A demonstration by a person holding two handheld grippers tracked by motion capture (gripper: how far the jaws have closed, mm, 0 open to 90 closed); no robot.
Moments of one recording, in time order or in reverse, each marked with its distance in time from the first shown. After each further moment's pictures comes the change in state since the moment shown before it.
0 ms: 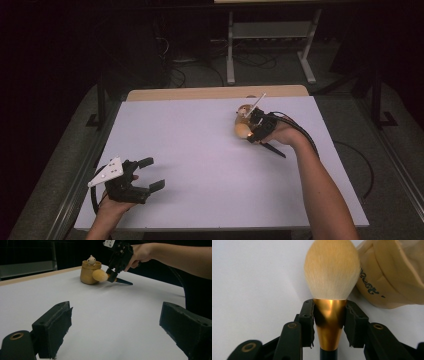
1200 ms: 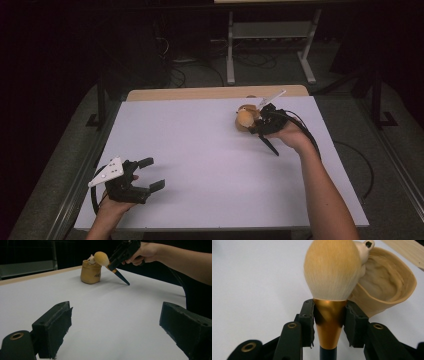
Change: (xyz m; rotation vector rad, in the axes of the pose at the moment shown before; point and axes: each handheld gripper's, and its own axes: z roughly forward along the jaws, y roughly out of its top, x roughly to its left) left arm 0.000 0.000 0.000 -0.004 0.003 -0.006; right arm 0.003 -0.018 -0.032 -0.286 -0.037 0.114
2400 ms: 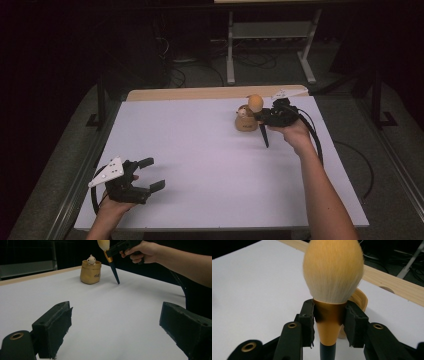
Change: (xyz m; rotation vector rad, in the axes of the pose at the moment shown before) left arm -0.001 0.000 0.001 -0.001 -0.001 0.002; right arm -0.012 -0.010 -0.025 -0.281 -0.094 0.170
